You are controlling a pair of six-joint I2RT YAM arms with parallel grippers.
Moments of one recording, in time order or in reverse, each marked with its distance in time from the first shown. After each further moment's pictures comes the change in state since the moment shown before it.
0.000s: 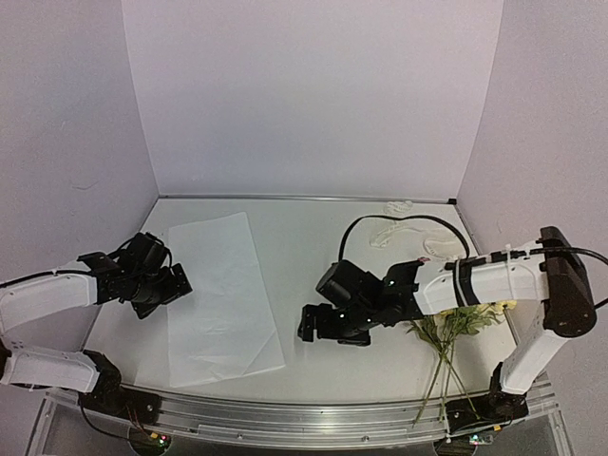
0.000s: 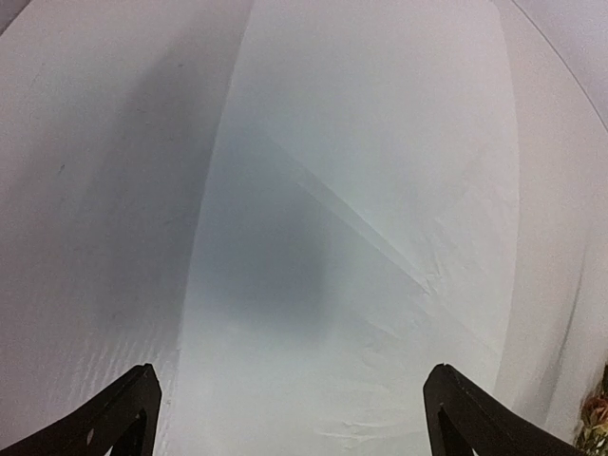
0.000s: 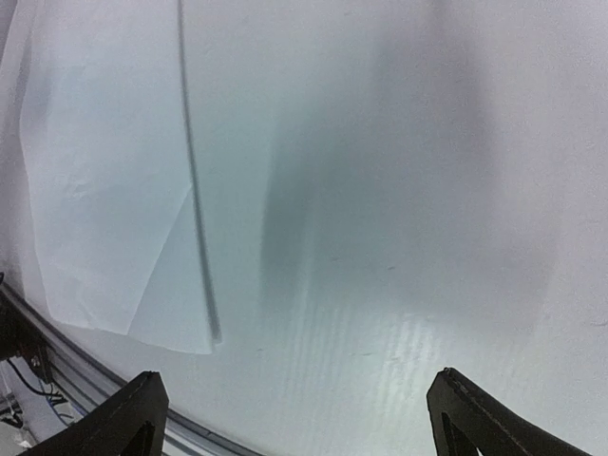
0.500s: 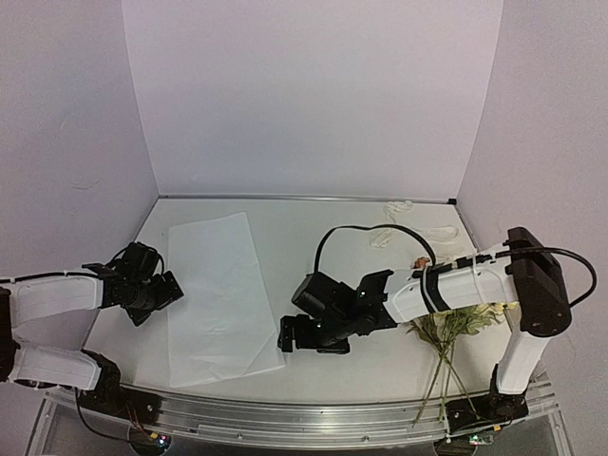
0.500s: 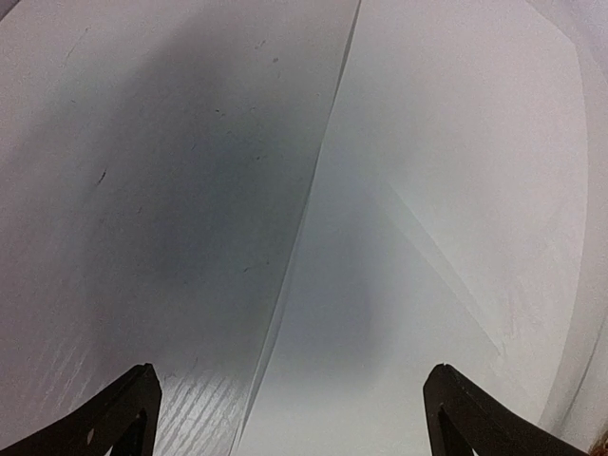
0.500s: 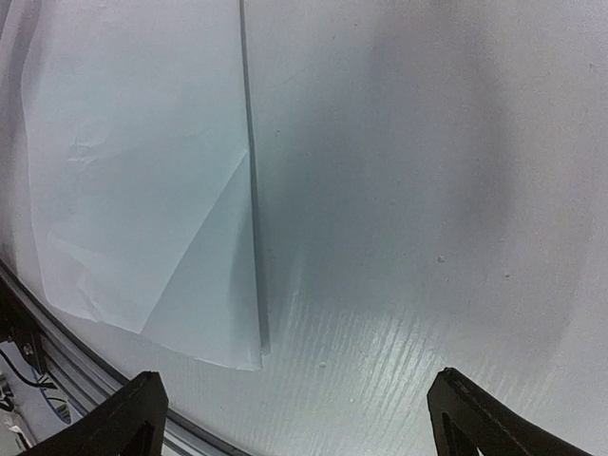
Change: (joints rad) left arm 0.185 0.056 -0.130 0.162 0.053 0.050; right arm 0.066 0.169 0.111 0.054 -0.033 -0.004
